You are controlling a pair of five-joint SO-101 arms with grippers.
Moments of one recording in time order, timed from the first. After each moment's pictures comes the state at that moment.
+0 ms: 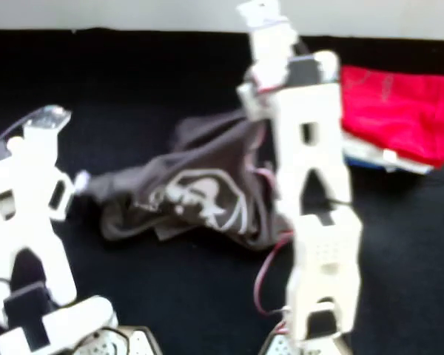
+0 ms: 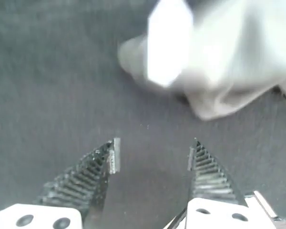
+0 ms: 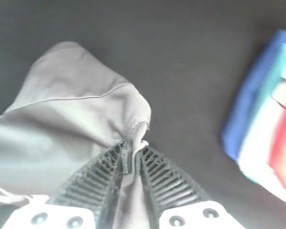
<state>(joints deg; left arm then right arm) -31.1 -9.2 21.8 77.1 -35.1 -11.8 31.5 -61.3 100.5 11.5</state>
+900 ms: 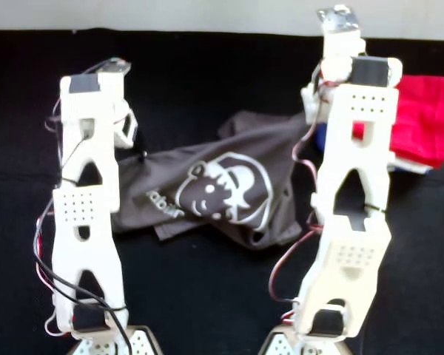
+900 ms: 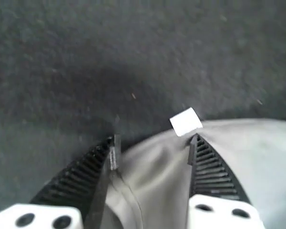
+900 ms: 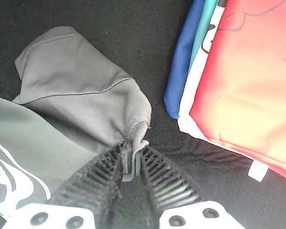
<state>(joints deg) -13.2 68.1 -72.0 96.0 -10.4 -0.4 30.0 -56.7 100.5 14.0</state>
